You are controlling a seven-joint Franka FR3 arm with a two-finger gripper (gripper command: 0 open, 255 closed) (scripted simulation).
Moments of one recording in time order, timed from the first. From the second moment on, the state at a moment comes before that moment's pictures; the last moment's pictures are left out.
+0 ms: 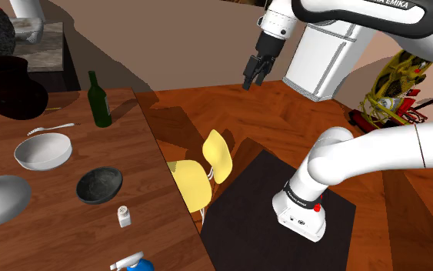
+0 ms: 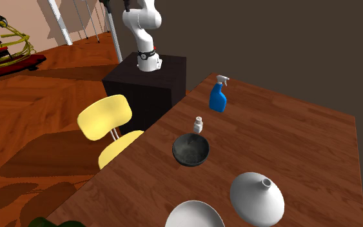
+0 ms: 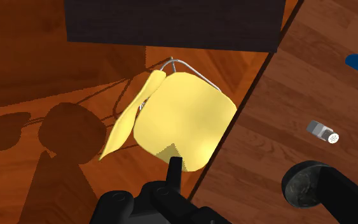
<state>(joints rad) 0.00 -0.81 0.02 -2.38 0.12 1.64 0.01</state>
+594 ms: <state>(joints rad) 0.05 -0.71 0.13 -2.47 0.19 1.83 0.10</state>
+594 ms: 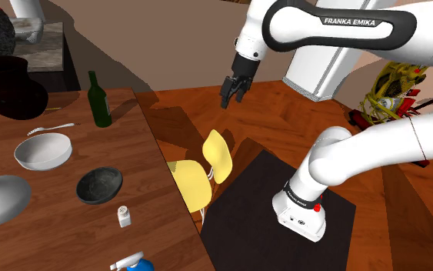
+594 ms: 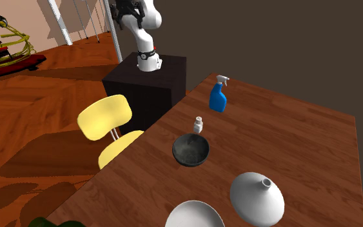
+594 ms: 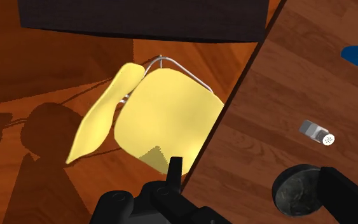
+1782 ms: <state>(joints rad) 0.11 -0.18 0.42 -2.44 0.23 2.34 0.37</state>
